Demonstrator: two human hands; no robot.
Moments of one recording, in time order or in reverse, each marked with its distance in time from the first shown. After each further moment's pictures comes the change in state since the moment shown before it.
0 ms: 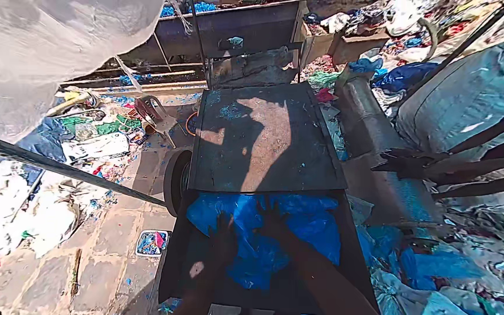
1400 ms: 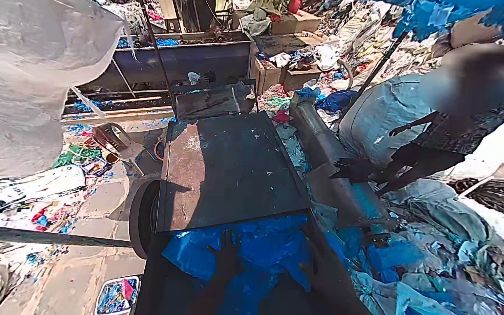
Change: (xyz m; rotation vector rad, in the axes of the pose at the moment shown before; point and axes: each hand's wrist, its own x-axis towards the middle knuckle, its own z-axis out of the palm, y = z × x) left_hand 0.085 0.064 0.037 0.148 -0.323 0.217; right_hand -0.156 0.121 -0.042 0.023 0.498 0.321
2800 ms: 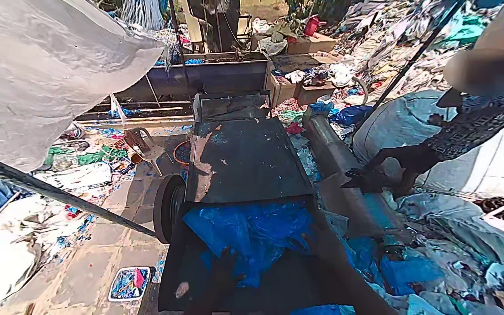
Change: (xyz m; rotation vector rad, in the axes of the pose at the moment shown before) left_hand -0.156 -0.049 0.047 -0.152 -0.032 0.064; right_hand -0.014 -0.003 -0.006 -0.004 -0.034 -0.012
